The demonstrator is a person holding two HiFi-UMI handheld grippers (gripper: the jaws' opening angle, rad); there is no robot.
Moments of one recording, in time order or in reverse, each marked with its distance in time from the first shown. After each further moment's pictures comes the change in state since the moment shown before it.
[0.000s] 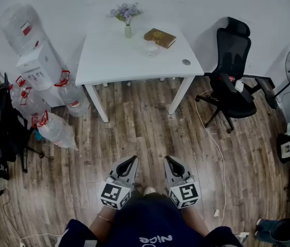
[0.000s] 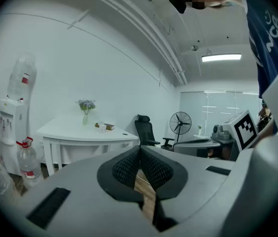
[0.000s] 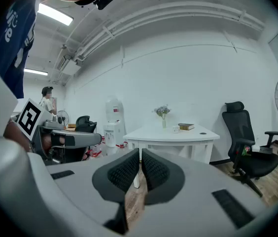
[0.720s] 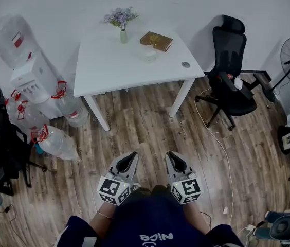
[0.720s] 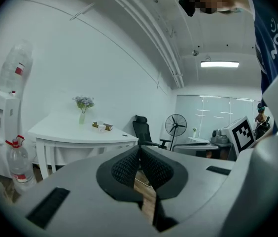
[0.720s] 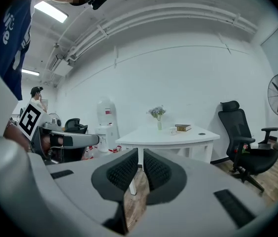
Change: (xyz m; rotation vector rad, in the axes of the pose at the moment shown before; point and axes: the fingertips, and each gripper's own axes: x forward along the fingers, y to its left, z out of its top) left arm 0.029 0.076 0.014 -0.033 0.001 -0.083; right arm 0.072 -0.001 0.012 0.039 -0.025 -0.075
